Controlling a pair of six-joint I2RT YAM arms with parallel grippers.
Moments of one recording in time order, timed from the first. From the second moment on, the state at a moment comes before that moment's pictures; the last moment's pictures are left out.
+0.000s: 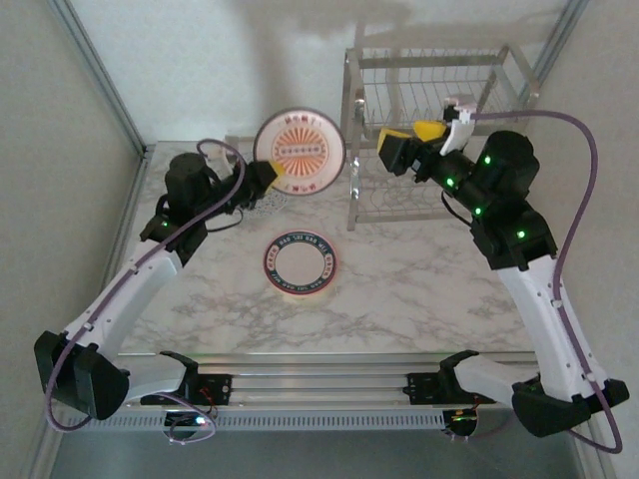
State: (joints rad) left arm -0.32 1.23 1.10 -0.08 0.54 -1.12; right arm 0.41 1.12 1.53 -0.40 -0.27 0.26
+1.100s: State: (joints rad) left arm -0.33 1.32 0.59 -0.14 0.48 -0.98; right arm 0.42 1.10 1.56 -0.84 -0.42 0.02
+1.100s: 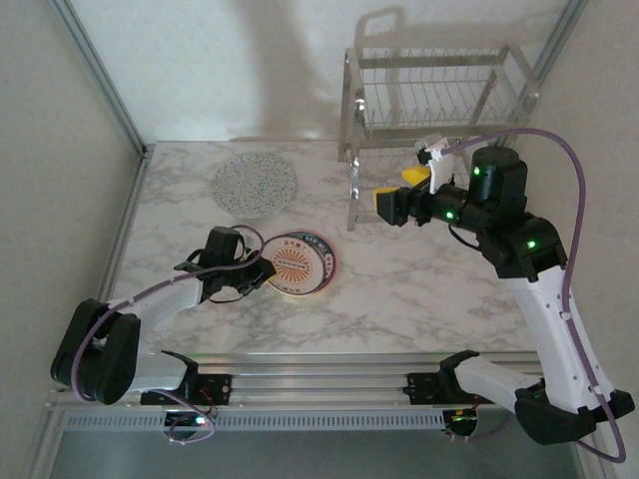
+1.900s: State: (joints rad) left arm -0.35 1.44 0.65 -0.08 0.46 -0.97; right arm 0.43 1.10 1.60 -0.96 -0.11 0.03
